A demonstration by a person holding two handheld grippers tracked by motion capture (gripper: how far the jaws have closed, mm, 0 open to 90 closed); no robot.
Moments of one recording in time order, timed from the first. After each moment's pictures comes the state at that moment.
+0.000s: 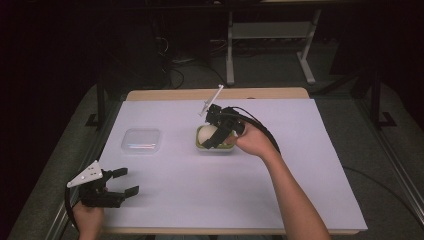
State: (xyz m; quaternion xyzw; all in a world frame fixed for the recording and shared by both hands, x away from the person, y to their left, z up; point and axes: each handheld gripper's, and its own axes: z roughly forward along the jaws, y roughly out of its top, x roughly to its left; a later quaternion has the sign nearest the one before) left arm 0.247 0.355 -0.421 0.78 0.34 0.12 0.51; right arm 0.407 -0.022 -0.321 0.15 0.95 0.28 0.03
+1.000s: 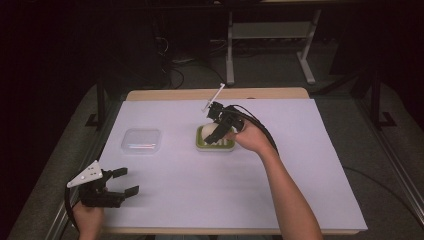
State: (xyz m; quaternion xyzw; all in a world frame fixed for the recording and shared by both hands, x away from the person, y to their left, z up) left arm 0.247 0.355 -0.421 0.78 0.34 0.12 0.51; right arm 0.436 -0.025 -0.346 0.19 0.94 0.27 0.02
